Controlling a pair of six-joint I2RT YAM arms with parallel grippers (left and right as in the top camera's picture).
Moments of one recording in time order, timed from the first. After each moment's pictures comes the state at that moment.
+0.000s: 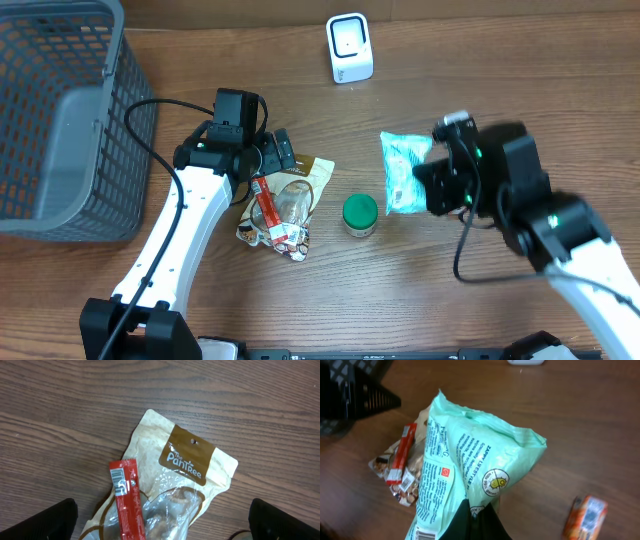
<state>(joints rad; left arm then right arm) -0.16 1.53 1.19 -0.78 -0.04 -0.46 0.42 1.21 1.13 -0.73 -0.23 0.16</state>
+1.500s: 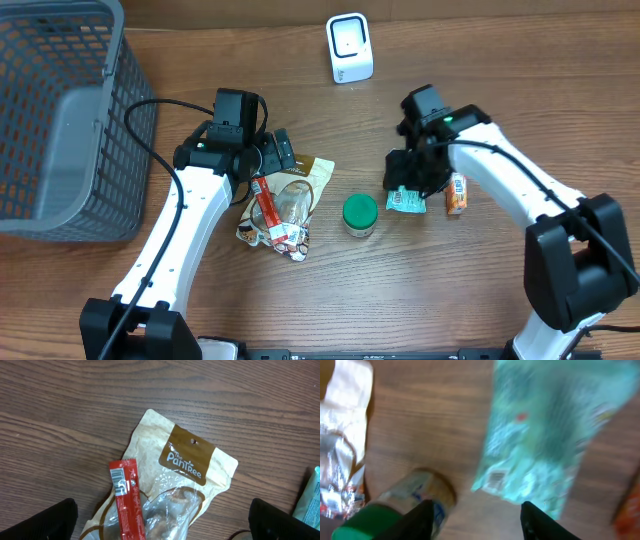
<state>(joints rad) -0.16 1.53 1.19 -0.78 -0.04 -0.46 0.43 1.88 1.38 -0.93 -0.26 0.39</state>
